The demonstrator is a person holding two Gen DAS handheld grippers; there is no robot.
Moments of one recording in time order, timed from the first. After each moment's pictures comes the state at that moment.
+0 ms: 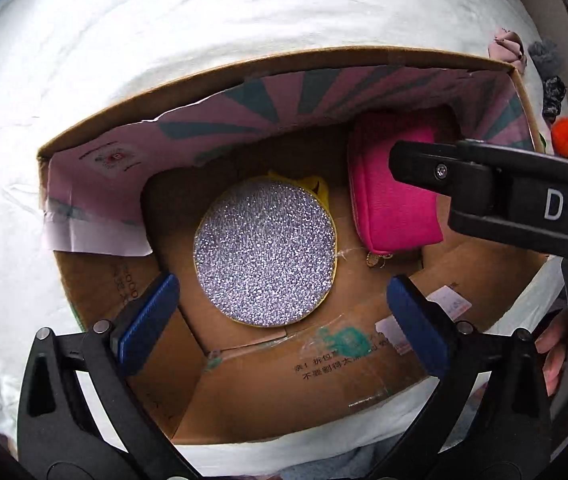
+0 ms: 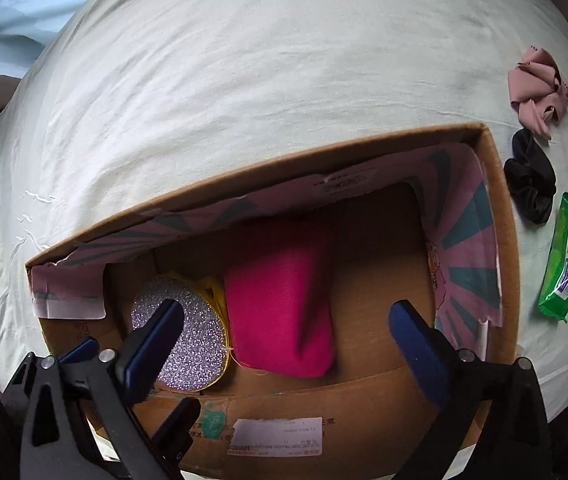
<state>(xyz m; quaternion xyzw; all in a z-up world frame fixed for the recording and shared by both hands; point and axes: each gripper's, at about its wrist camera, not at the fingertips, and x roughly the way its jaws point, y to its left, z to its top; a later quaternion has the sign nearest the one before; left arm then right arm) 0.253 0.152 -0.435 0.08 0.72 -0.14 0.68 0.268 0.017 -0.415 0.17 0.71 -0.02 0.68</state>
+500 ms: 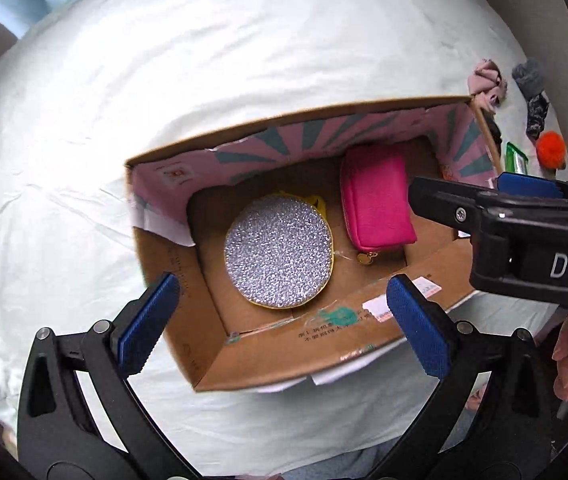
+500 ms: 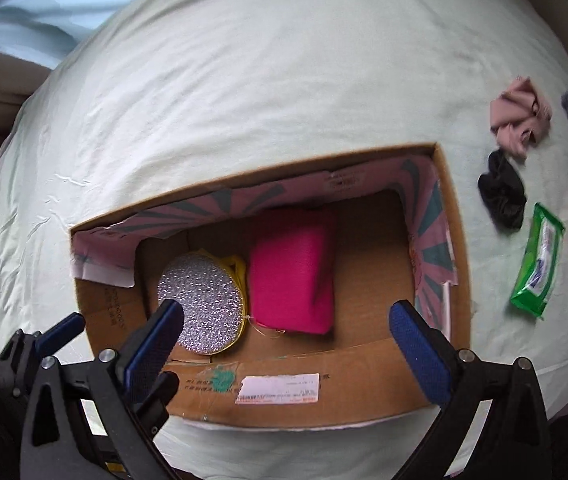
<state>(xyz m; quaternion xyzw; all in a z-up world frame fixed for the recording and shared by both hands) 0.225 0.167 -0.364 0.09 0.66 -0.13 0.74 0.236 0.020 -0.358 0.15 0.68 0.01 0.72</state>
